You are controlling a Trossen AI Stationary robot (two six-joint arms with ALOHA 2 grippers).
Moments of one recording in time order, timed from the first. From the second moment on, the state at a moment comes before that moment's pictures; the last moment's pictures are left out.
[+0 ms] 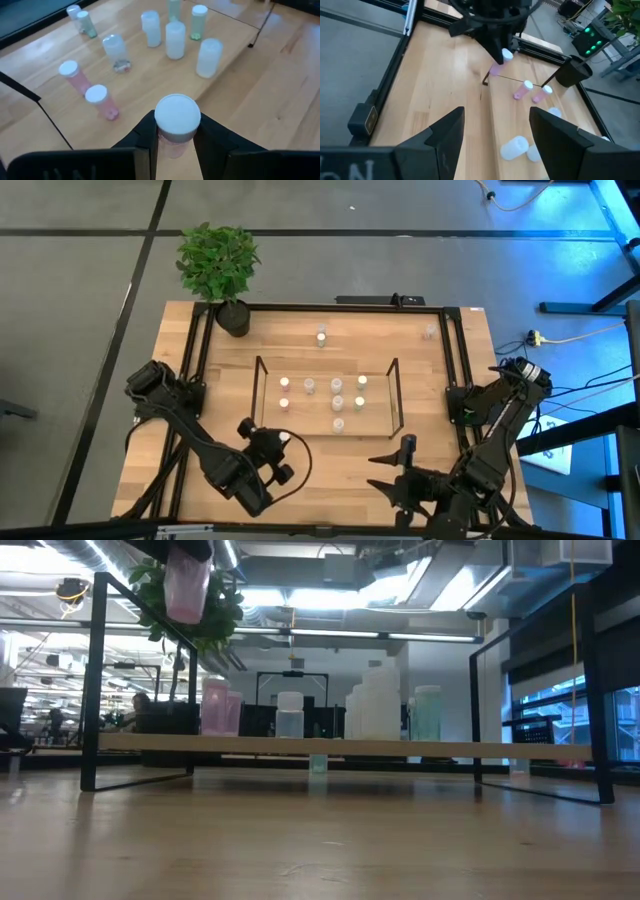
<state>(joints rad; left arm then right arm) -0.75 1.82 1.49 -1.16 -0.95 -1.51 0.93 1.68 1.56 -0.78 0.97 0.41</state>
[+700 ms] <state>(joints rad) -0.68 1.88 1.49 -1.16 -0.94 -1.60 0.93 1.68 1.56 -0.77 0.62 0.41</state>
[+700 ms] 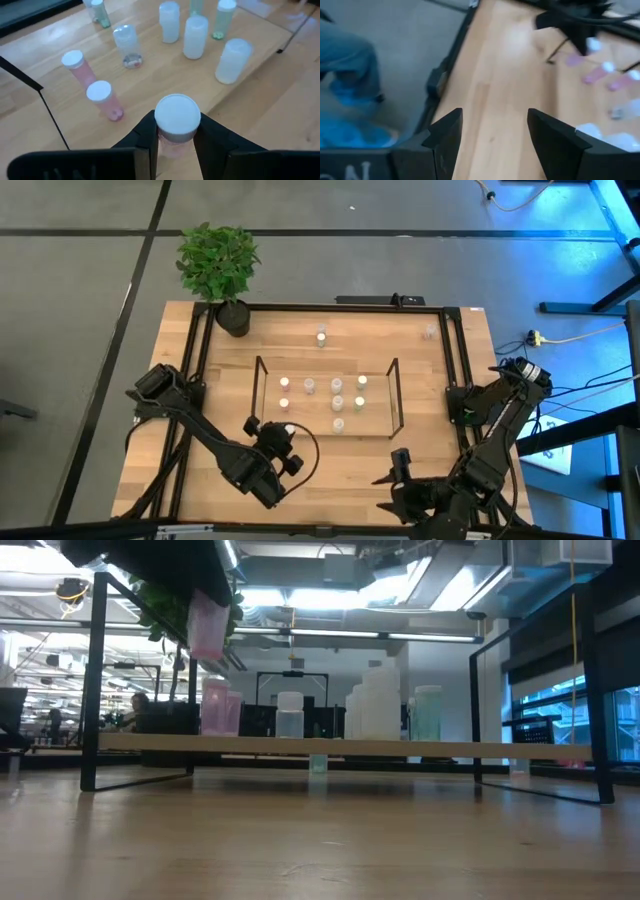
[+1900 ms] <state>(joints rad) -0.73 1.88 1.38 -1.10 -0.93 -1.69 0.93 1.68 1.56 -0.77 0.45 0.41</state>
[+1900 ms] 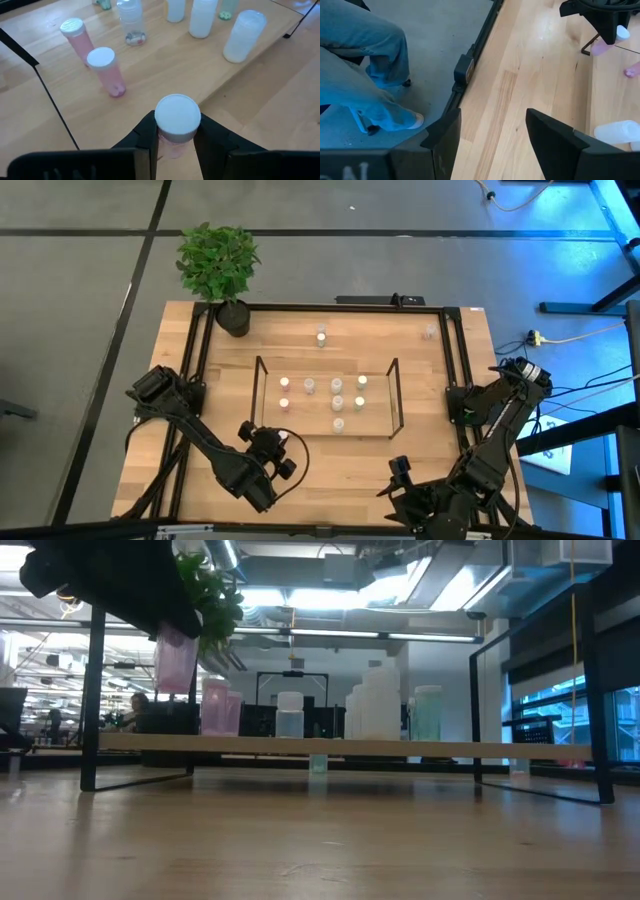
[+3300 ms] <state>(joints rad) -0.64 1.88 1.34 -1.01 -0.97 -1.67 0.93 1.68 1.55 -0.78 0.77 0.44</state>
